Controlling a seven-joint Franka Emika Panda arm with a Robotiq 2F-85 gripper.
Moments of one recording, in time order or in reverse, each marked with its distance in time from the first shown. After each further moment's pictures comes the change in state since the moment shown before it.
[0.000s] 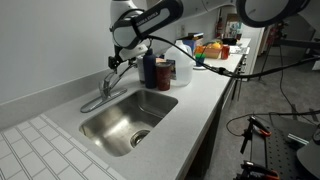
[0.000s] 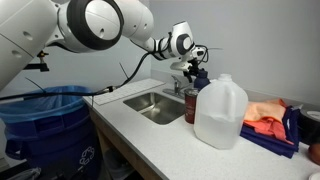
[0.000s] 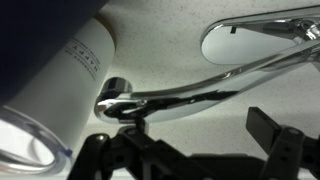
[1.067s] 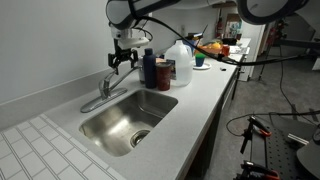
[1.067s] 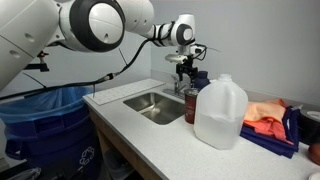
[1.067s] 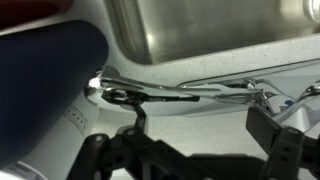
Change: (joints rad) arm -0.053 -0.006 0.101 0.118 0.132 -0.358 -0.052
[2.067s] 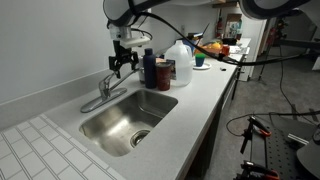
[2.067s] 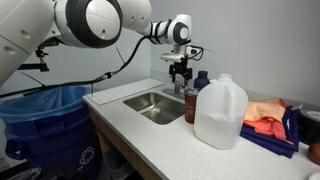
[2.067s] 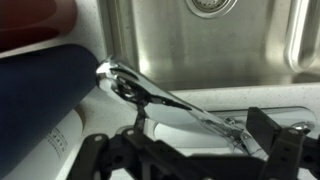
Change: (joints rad) arm -0.001 -0.036 0.046 -0.045 0.002 -0.096 -0.108
